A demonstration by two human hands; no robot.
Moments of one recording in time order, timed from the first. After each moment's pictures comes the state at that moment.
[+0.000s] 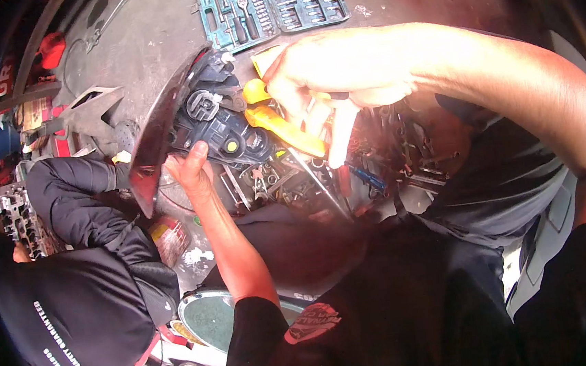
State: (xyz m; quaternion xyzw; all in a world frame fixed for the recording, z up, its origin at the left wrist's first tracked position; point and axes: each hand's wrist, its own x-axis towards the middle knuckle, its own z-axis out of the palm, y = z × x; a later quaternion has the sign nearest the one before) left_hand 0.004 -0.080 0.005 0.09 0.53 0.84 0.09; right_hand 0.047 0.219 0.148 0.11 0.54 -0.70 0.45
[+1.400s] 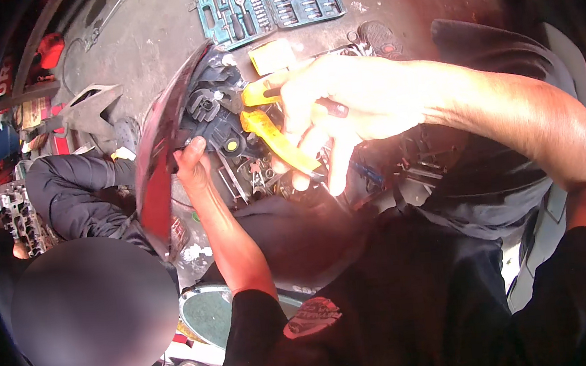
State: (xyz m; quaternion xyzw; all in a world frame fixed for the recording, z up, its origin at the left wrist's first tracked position) left_hand 0.008 -0.084 -0.009 0.09 0.54 0.83 0.11; right_hand 0.099 0.219 0.147 0.16 0.34 -0.81 0.46
